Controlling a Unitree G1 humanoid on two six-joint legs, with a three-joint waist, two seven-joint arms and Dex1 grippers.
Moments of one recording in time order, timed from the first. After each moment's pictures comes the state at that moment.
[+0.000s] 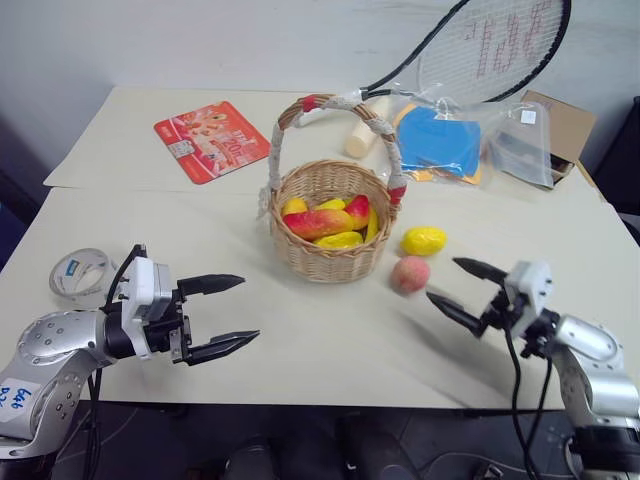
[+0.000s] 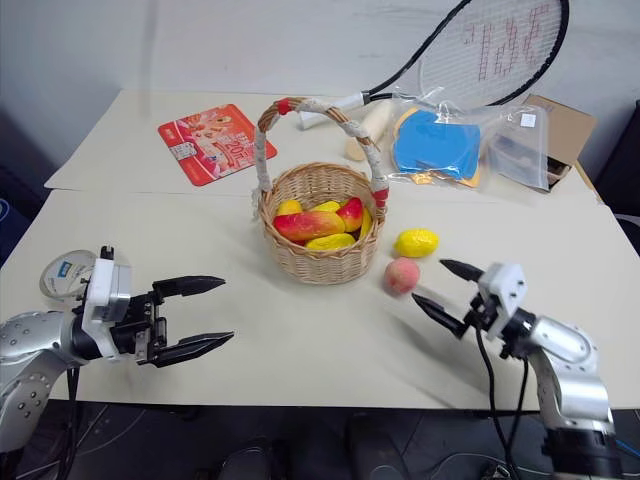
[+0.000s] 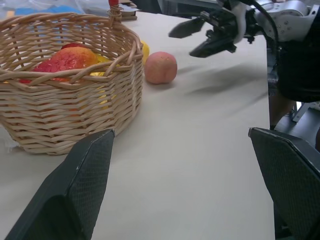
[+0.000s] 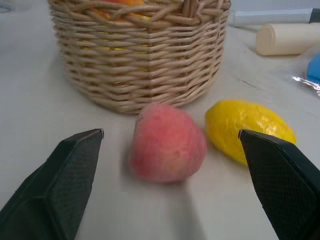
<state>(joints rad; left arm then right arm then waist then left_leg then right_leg) 0.05 0.79 0.31 -0.46 -0.71 0.42 -1.02 -0.17 -0.58 -0.17 0.01 0.38 0.08 0.92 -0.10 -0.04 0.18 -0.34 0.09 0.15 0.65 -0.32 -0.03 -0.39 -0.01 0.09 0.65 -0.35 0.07</state>
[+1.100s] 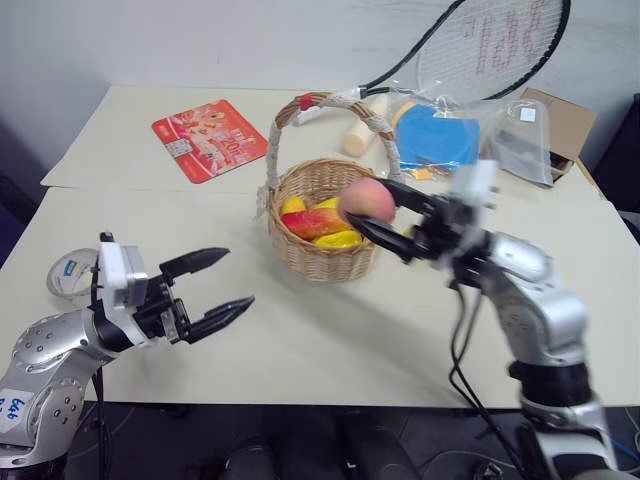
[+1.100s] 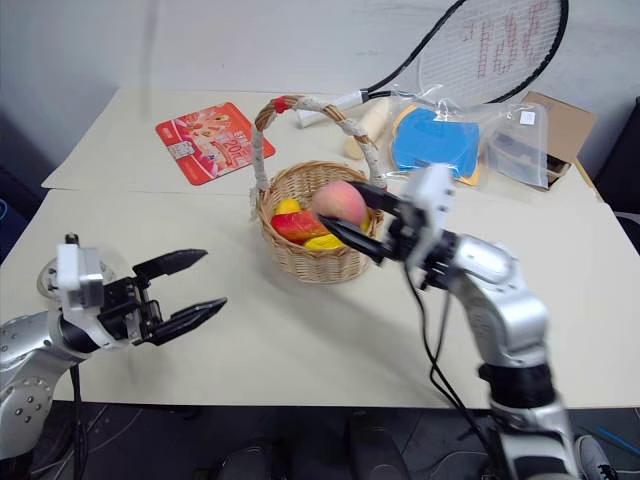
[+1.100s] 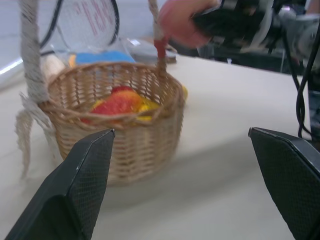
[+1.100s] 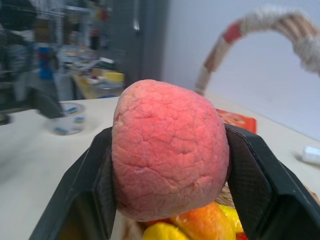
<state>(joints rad) 0.01 0.66 0.39 -0.50 -0.80 0.42 -0.84 -0.56 -0.37 0.07 -0.25 0.44 0.40 0.63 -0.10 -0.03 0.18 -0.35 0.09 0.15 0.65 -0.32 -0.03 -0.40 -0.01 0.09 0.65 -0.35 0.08</state>
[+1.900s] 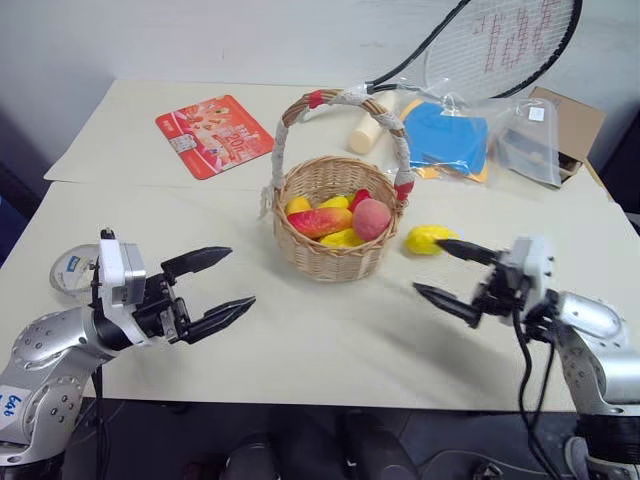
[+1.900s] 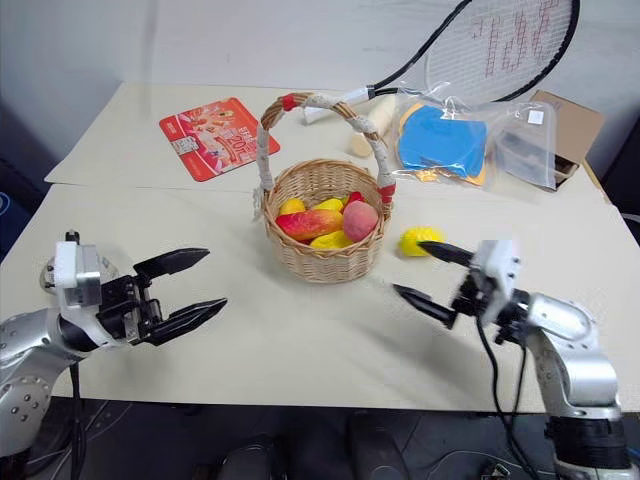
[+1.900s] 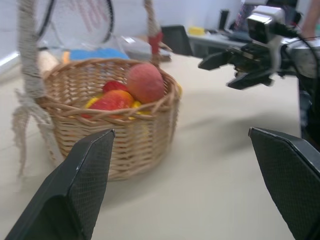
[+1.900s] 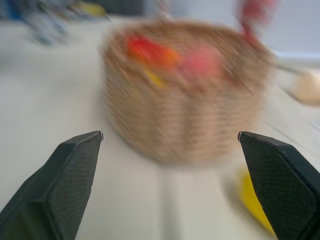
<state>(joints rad) 0.05 0.75 0.37 -0.49 -0.79 0.41 -0.93 -0.08 -0.67 -0.27 0.08 0.44 -0.07 1.07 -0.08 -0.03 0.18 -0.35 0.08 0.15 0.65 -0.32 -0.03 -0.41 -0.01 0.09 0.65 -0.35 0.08</state>
